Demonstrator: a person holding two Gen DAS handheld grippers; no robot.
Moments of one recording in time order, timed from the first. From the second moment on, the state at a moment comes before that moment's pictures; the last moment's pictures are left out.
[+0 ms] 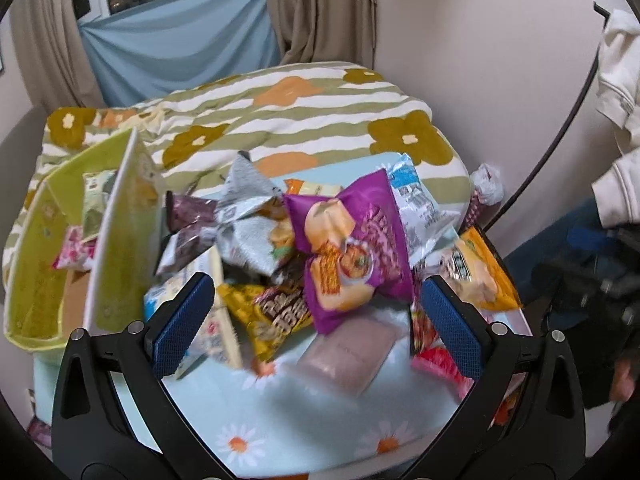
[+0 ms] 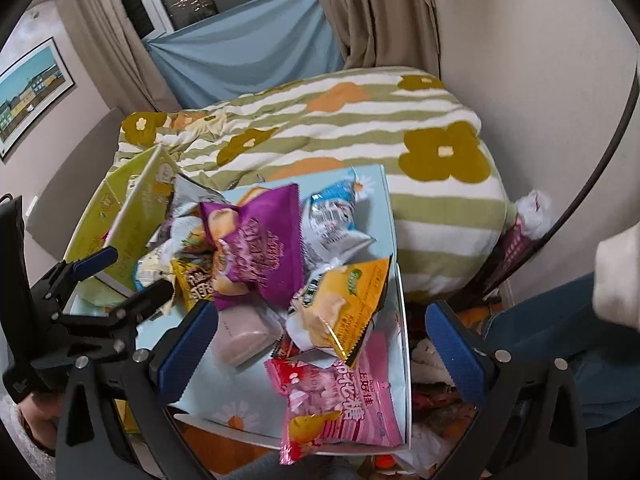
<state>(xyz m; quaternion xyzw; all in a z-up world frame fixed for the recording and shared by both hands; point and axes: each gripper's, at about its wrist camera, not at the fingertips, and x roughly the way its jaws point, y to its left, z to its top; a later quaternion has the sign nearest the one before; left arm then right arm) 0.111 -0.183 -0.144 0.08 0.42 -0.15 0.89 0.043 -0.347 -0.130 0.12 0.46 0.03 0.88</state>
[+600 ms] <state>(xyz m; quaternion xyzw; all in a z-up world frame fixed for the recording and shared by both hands) 0.176 -0.231 -0.210 0.12 0.47 -0.18 0.86 0.068 -0.357 -0.186 0.17 0.49 0.03 0.86</state>
